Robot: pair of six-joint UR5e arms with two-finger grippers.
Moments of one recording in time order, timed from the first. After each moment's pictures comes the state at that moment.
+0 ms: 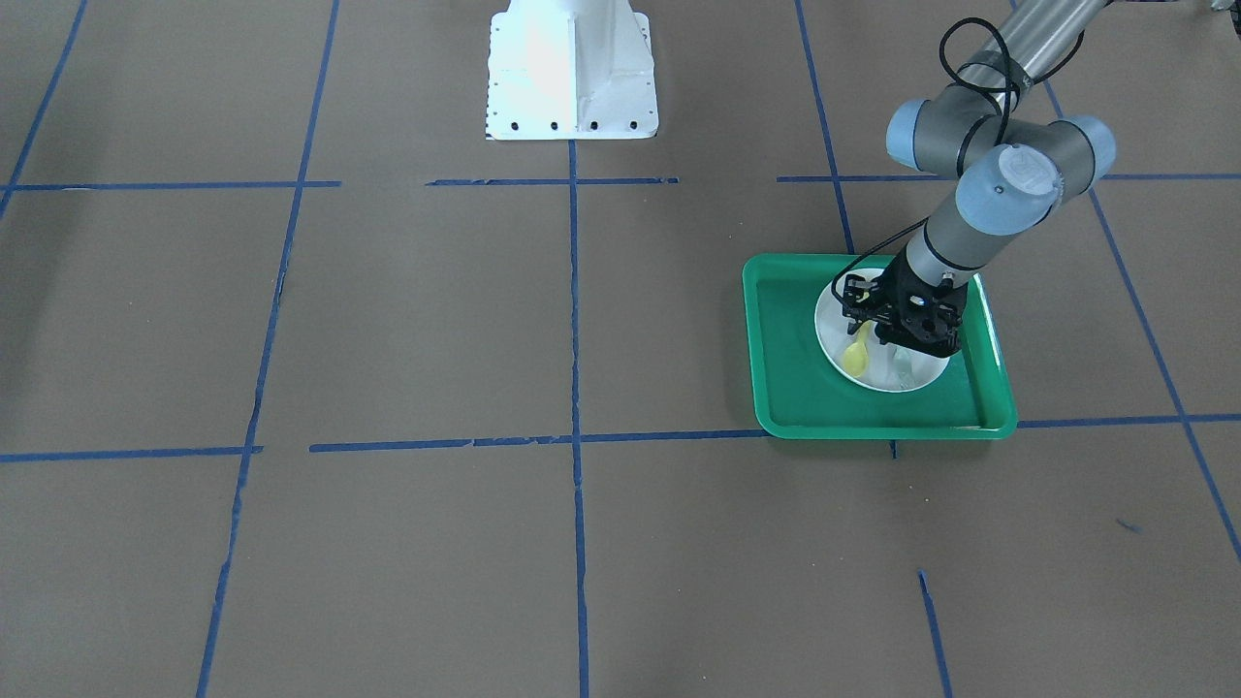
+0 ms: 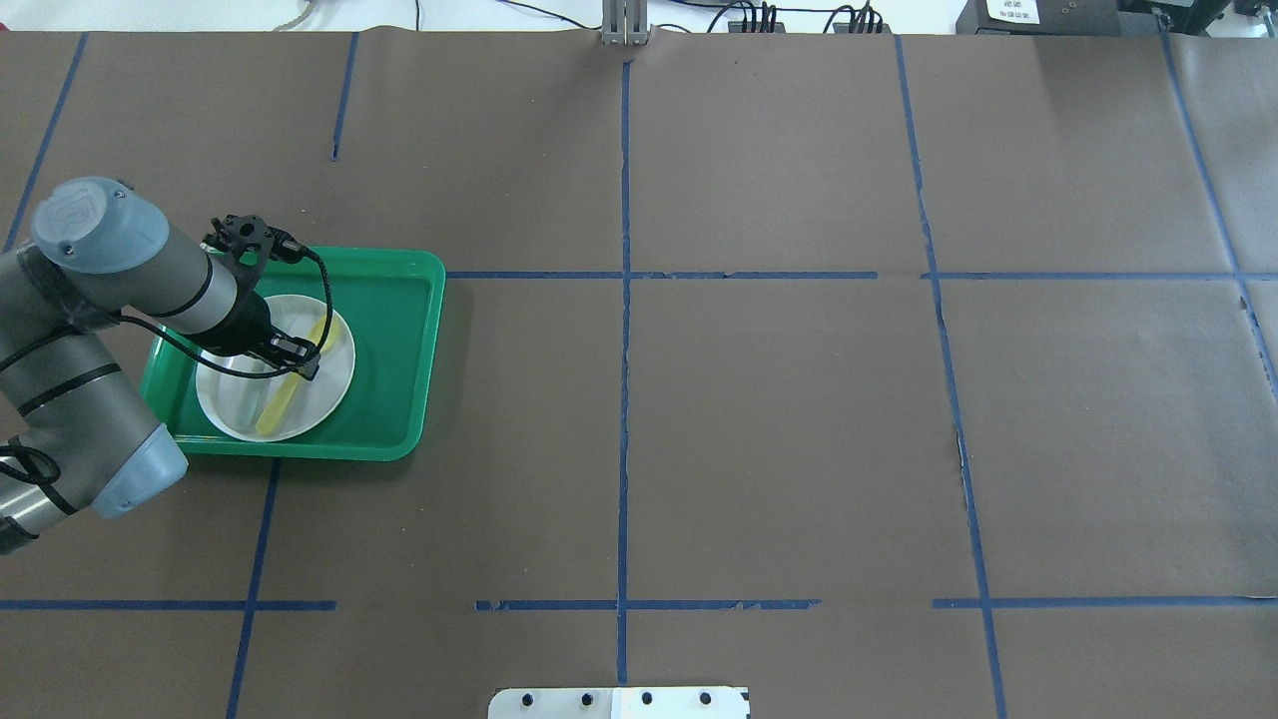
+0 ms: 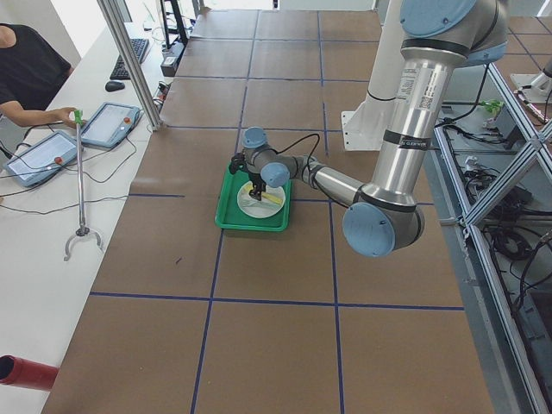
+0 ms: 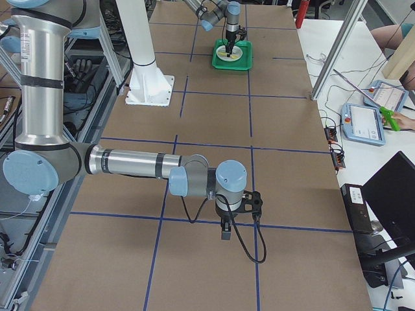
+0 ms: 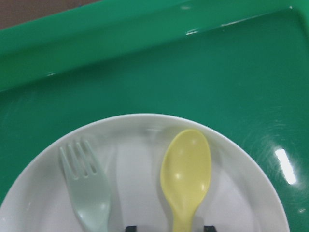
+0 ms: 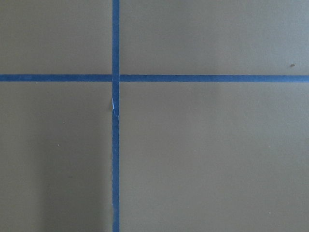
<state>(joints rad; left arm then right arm) -0.77 -1.82 -1.62 -1.97 -2.12 -0.66 1.58 -1.66 1.61 -1.50 2.28 0.03</state>
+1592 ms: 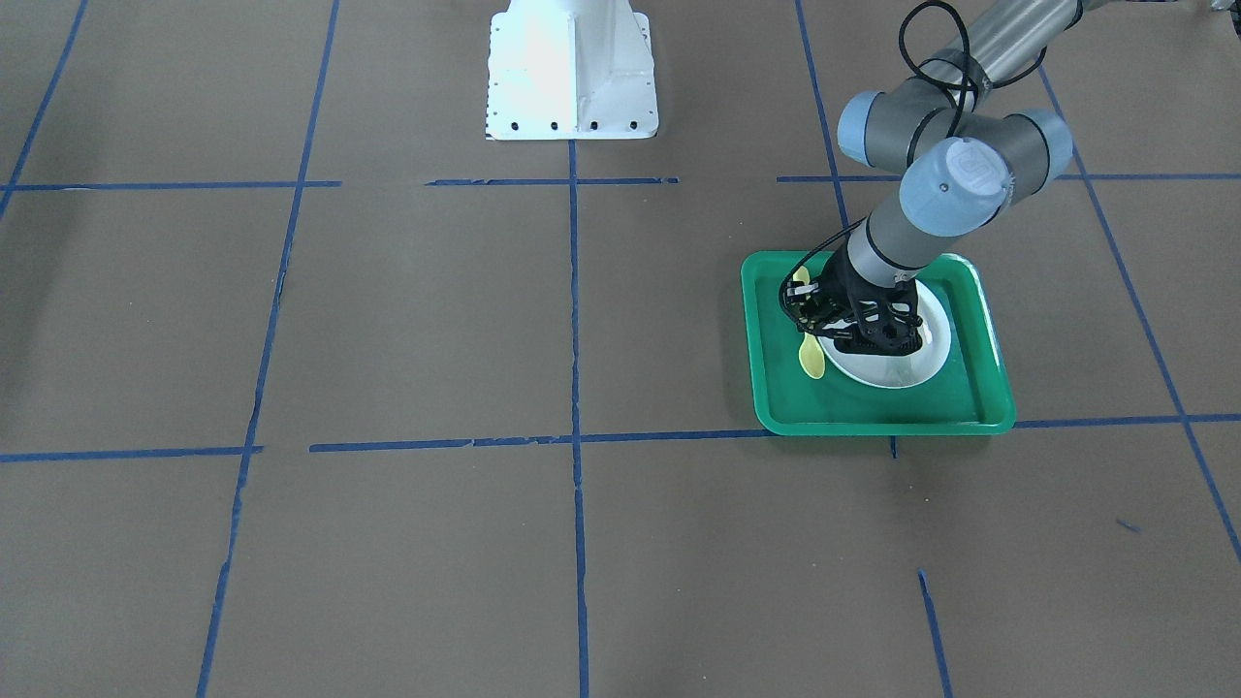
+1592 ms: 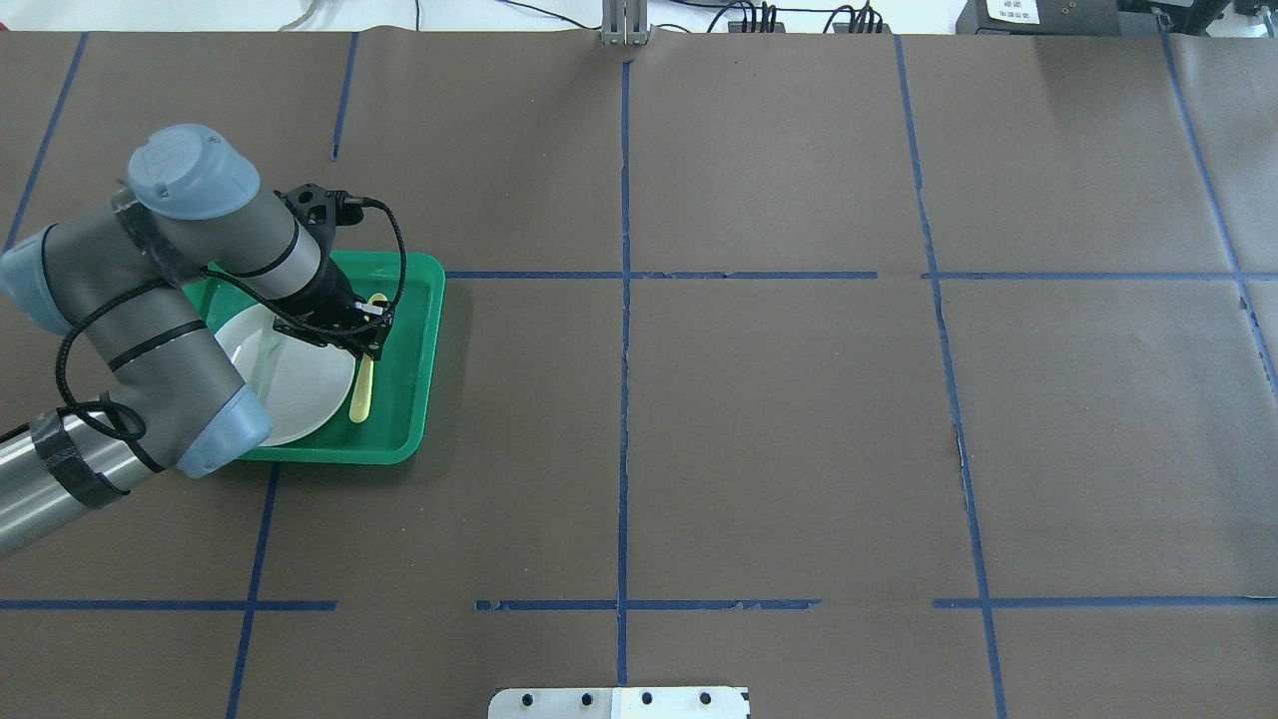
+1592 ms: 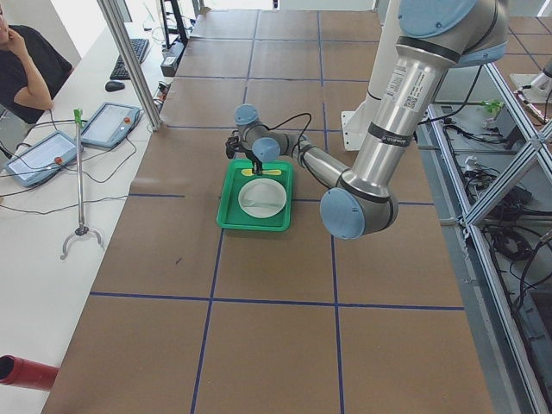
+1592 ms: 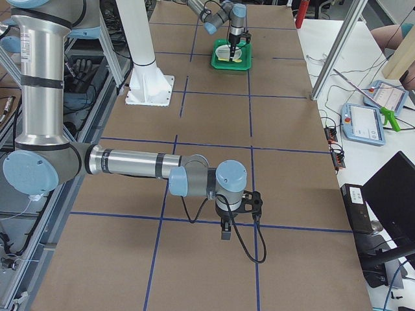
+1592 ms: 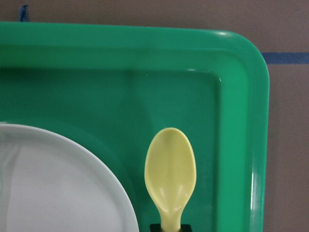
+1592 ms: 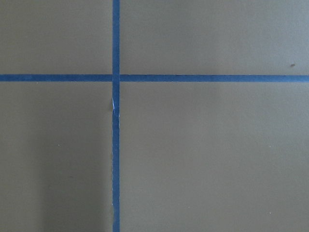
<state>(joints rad) -0.76 -1.99 -1.57 -1.84 -2.20 -0.99 1.58 -1.66 1.61 -1.50 2.28 0.03</state>
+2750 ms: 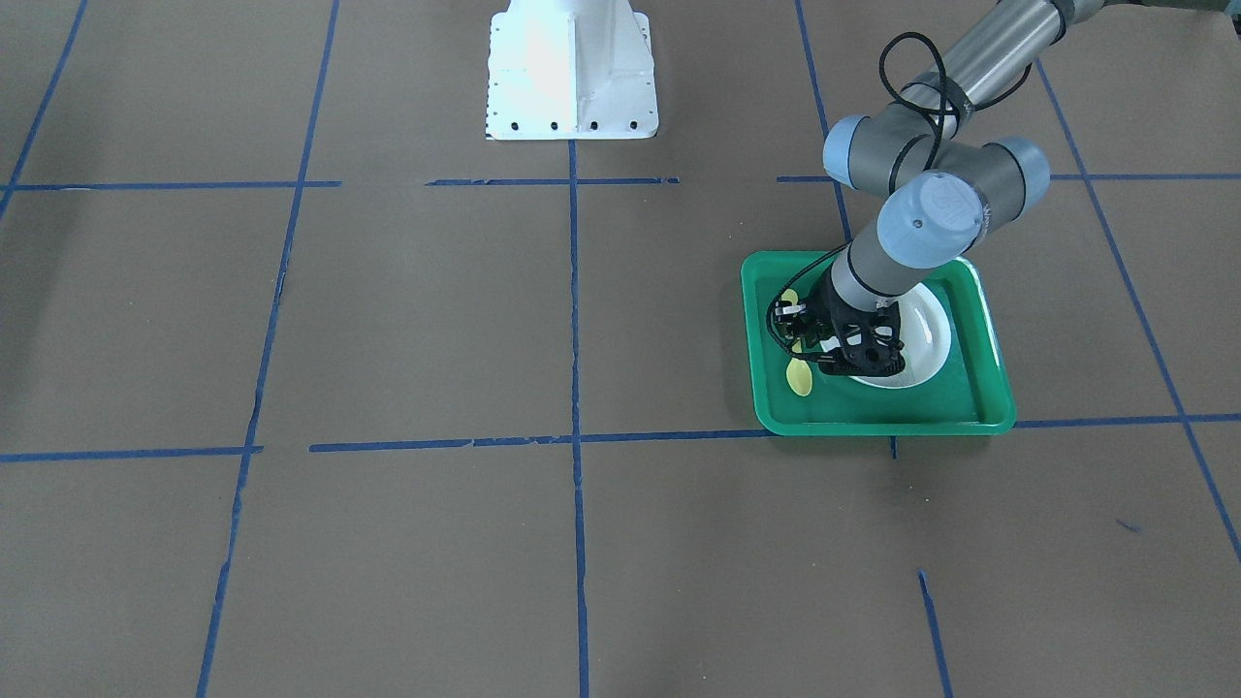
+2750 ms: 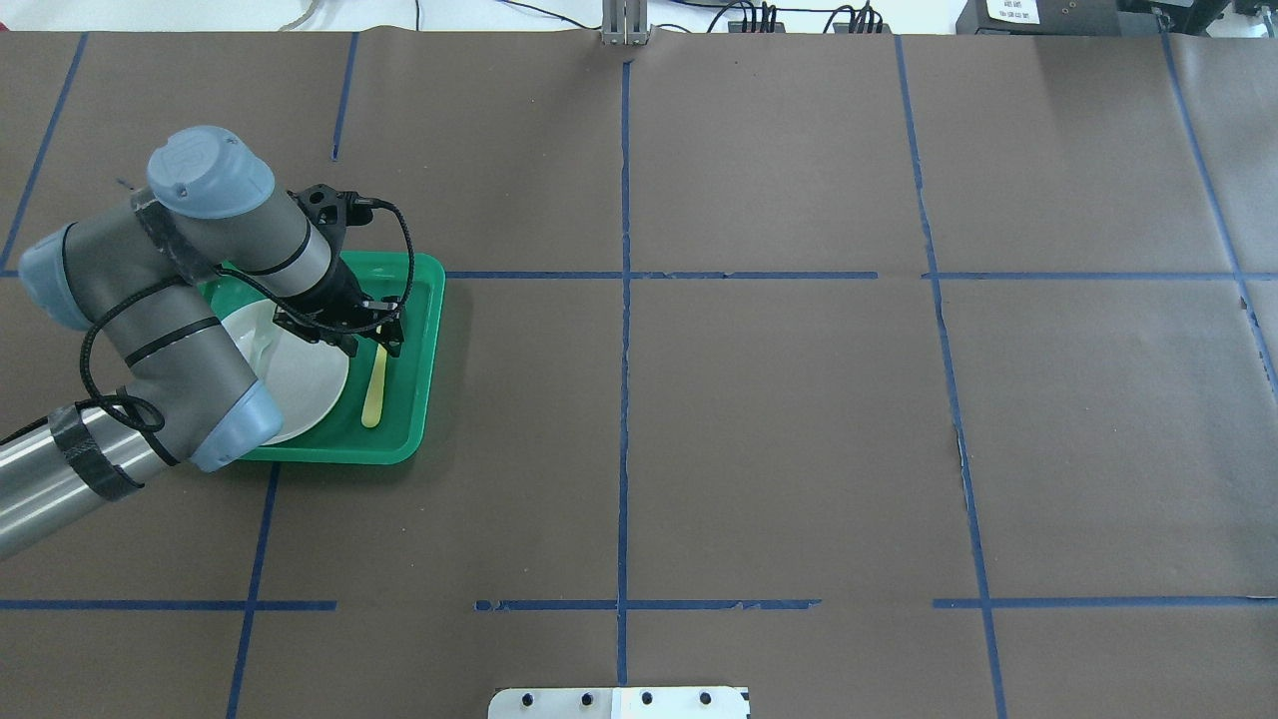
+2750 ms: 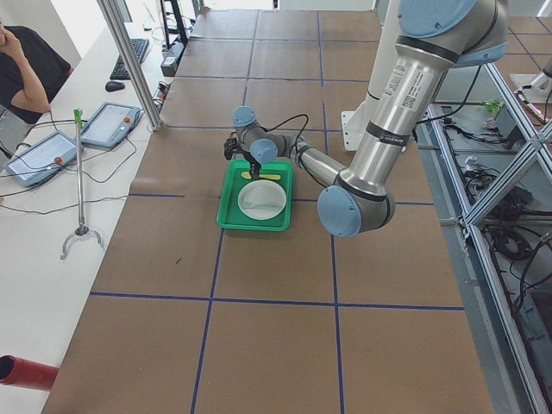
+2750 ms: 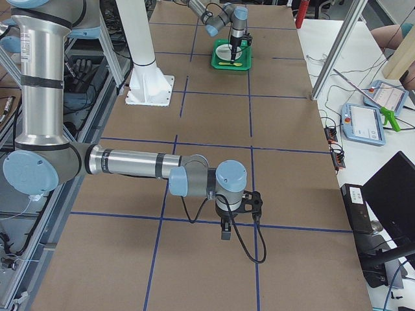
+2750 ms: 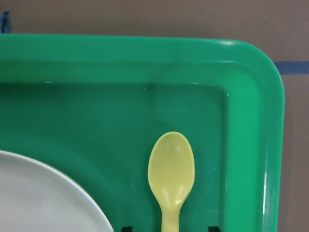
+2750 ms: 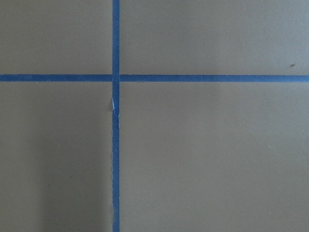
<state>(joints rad) -0.80 -2.01 -1.55 -1.86 -2.20 -0.97 1.58 -1.66 1.61 -1.50 2.28 0.03</state>
